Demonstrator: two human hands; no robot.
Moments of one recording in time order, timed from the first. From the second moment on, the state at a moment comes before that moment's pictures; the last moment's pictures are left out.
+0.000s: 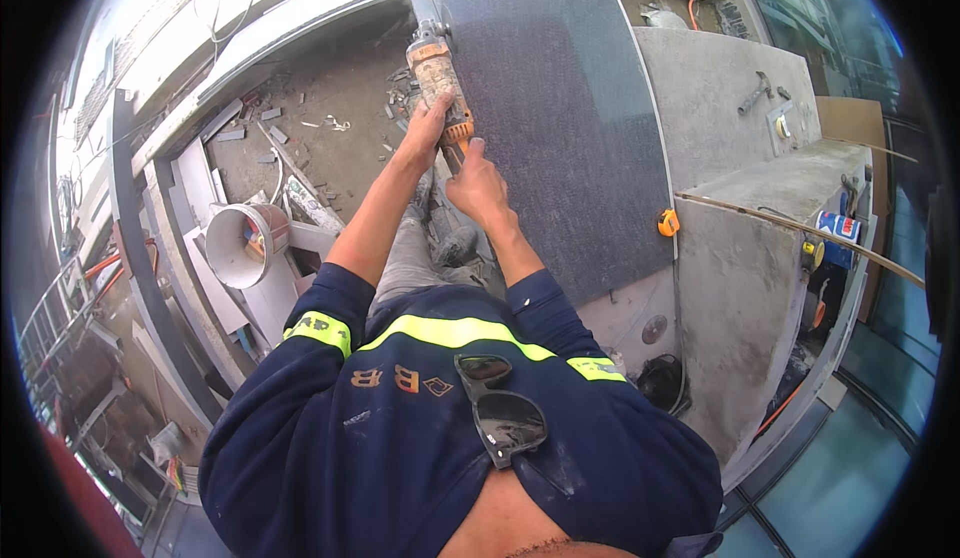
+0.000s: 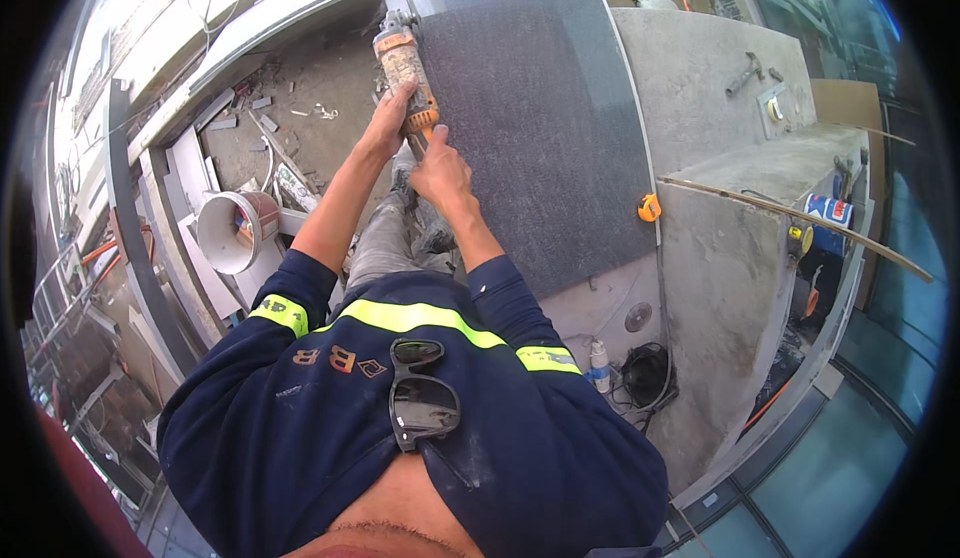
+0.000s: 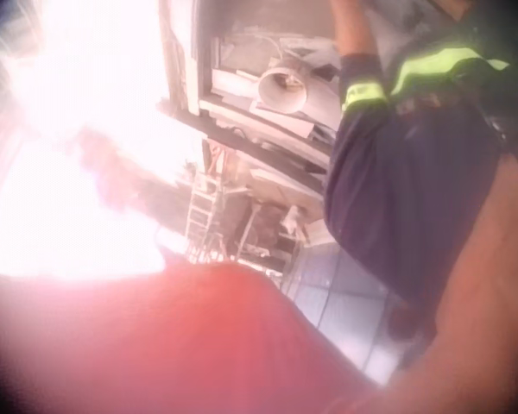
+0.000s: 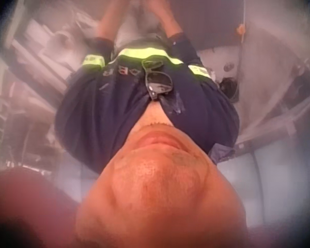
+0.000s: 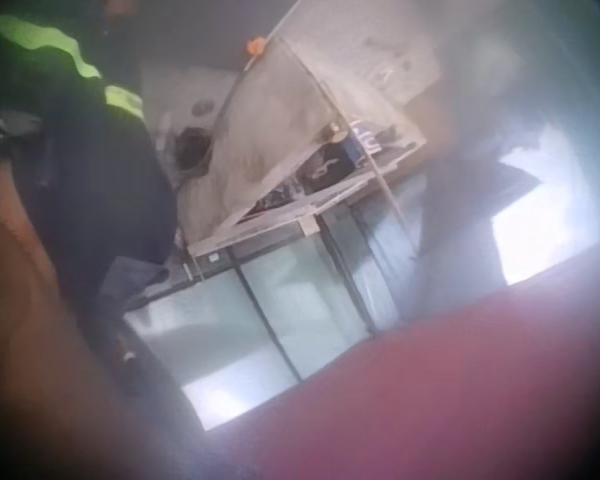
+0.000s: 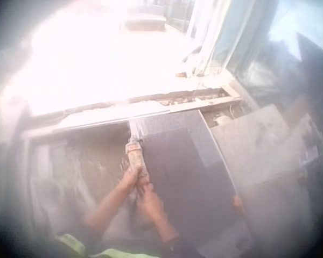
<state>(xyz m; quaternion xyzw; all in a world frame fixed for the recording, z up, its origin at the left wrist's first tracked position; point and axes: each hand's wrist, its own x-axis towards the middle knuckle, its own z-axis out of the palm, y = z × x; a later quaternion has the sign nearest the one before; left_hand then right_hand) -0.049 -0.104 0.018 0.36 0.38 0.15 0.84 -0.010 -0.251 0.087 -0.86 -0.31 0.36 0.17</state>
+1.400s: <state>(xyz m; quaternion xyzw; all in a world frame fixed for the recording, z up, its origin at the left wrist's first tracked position) -0.055 -0.114 0.037 0.31 0.39 0.14 0.86 -0.010 -0.254 0.109 -0.86 -0.30 0.39 0.16</state>
